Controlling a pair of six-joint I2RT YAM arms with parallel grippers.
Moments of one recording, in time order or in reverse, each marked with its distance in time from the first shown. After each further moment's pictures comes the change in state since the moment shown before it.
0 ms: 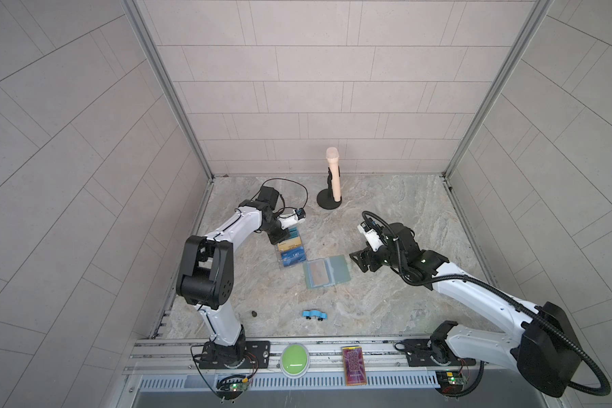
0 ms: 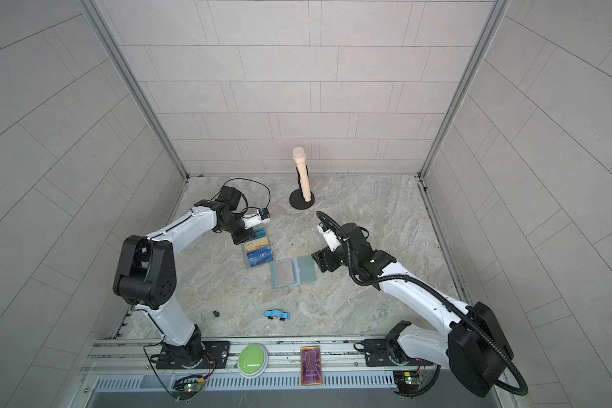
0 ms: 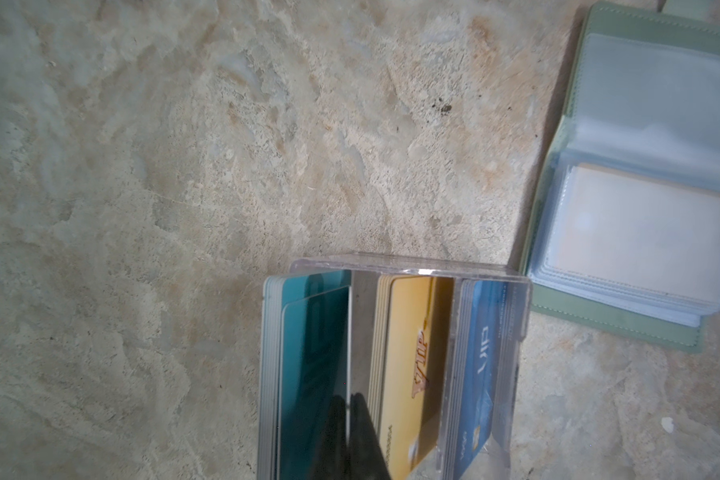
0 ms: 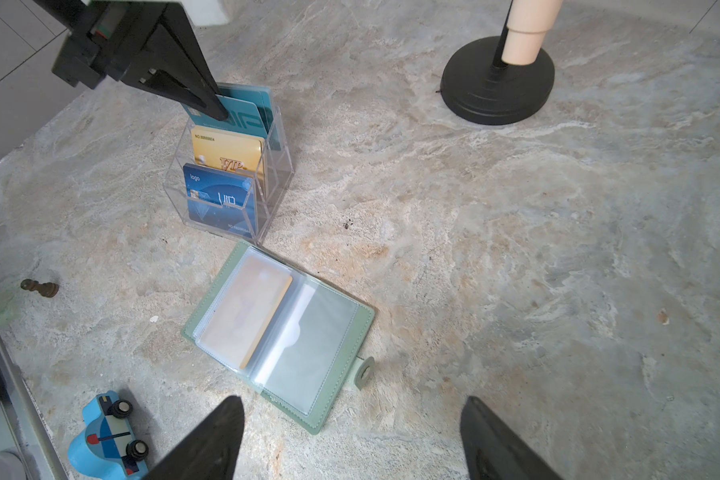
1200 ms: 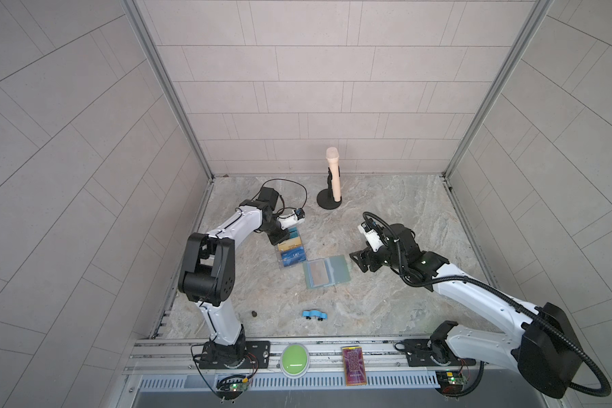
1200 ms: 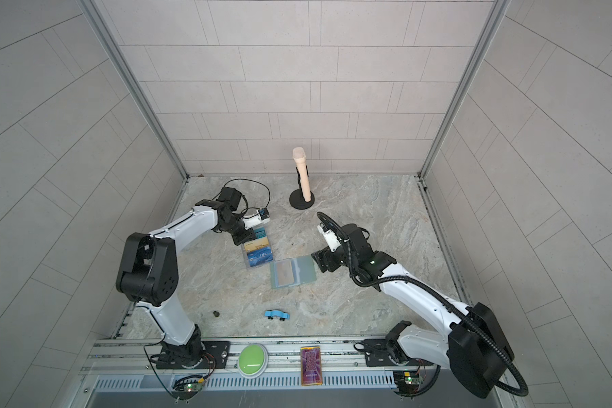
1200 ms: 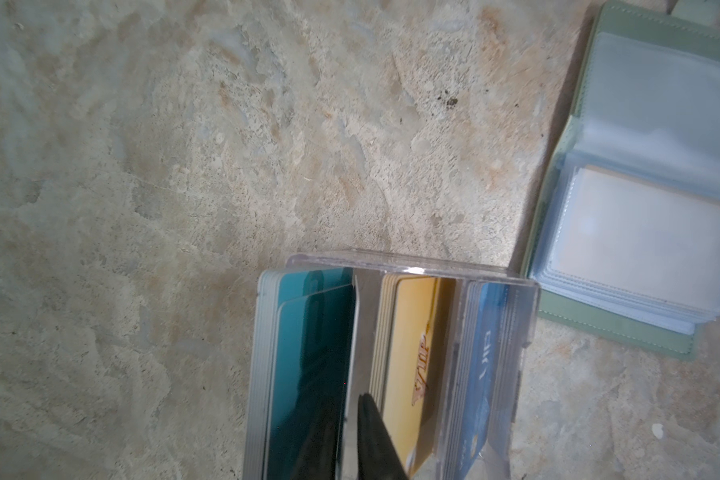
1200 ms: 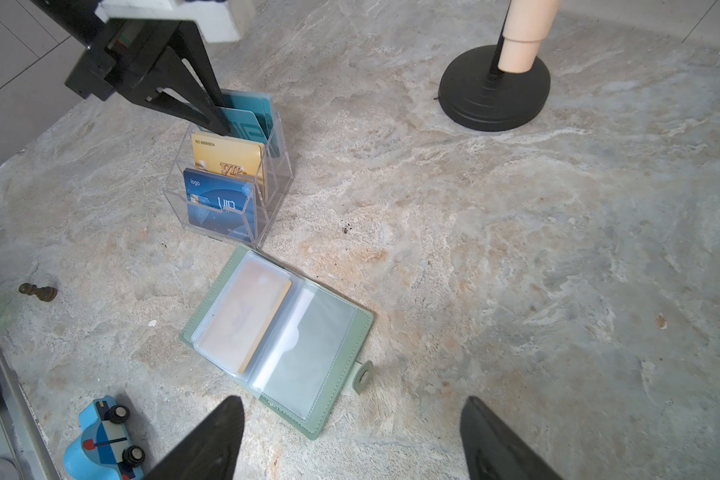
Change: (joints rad) left arm 0.004 0.026 0.007 -0.008 0.011 -0.031; right arm 0.000 -0.007 -0.018 0.029 0.002 0.001
